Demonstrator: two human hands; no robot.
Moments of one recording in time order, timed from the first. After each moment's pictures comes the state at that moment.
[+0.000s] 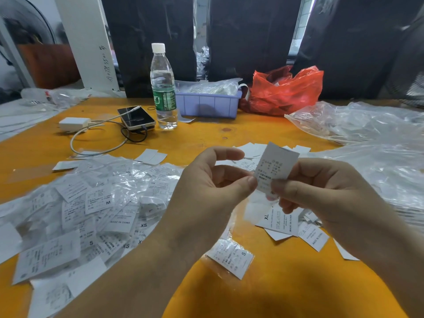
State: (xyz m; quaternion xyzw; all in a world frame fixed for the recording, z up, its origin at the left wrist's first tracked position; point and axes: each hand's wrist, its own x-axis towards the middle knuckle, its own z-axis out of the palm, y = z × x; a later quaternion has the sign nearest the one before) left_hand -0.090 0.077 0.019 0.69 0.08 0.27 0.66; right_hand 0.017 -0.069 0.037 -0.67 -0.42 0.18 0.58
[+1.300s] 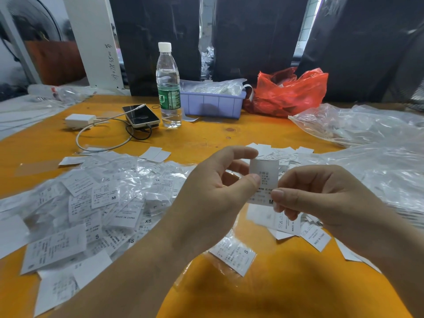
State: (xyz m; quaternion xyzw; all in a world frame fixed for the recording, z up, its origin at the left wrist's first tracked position) left_hand -0.093 0.081 0.020 0.77 0.07 0.25 0.58; right_hand 0.018 -0.069 0.039 -0.67 -0.44 0.25 0.55
